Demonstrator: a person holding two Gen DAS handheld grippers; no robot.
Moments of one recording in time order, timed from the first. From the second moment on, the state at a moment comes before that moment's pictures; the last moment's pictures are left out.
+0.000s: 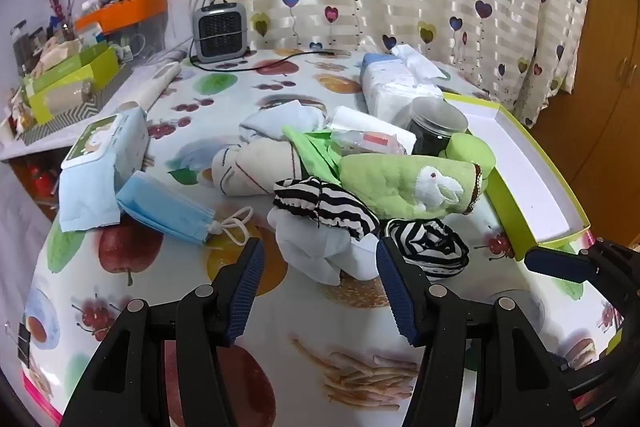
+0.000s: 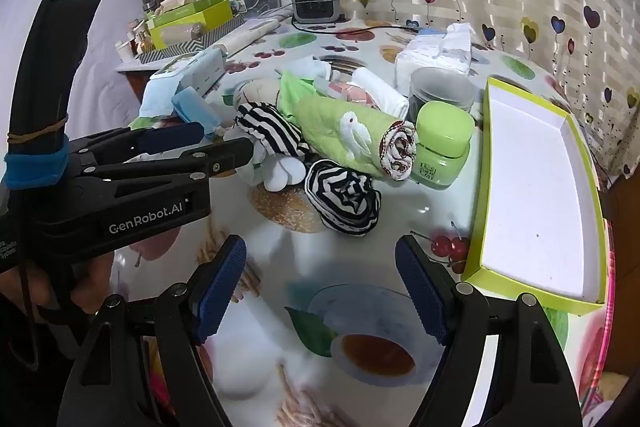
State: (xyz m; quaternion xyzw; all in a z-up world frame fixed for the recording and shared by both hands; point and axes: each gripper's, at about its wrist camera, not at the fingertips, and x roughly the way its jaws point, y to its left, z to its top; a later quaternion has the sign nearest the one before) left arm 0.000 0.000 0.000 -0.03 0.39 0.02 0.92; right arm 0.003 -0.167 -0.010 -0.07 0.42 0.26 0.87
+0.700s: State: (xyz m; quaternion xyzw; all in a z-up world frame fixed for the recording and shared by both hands) left arm 0.000 0.006 -0.004 -0.03 0.40 0.02 0.92; right arm 0.004 -0.168 -0.008 -0.07 0.41 0.26 0.87
